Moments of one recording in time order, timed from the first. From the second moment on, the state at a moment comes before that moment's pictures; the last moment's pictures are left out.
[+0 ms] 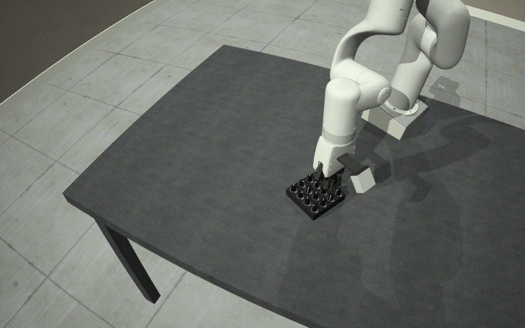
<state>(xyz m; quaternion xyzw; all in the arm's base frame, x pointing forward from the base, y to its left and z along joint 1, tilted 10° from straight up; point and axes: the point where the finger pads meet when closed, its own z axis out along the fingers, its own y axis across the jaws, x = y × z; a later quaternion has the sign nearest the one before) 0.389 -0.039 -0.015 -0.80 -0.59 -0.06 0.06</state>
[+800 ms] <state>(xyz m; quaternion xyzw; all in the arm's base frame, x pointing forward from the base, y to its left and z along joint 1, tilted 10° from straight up) 0.389 -0.039 -0.015 -0.80 -0.59 -0.06 0.06</state>
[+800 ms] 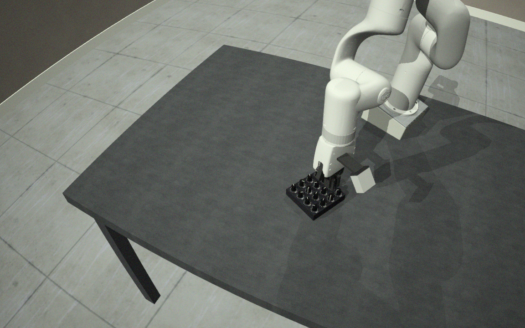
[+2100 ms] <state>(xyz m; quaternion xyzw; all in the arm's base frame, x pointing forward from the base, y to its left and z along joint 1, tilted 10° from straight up) 0.389 -0.039 -0.015 -0.82 -0.56 -0.06 0.06</state>
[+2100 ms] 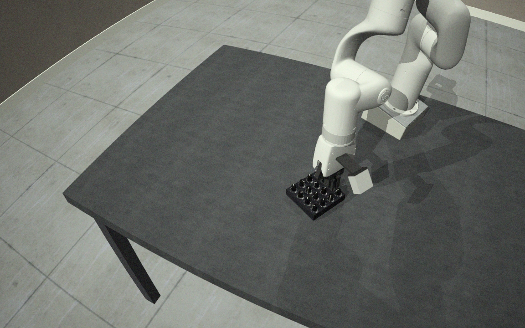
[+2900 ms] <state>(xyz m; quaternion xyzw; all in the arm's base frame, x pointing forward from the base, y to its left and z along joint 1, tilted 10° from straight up) 0.389 -0.040 -0.015 -0.90 -0.42 -0.05 0.07</state>
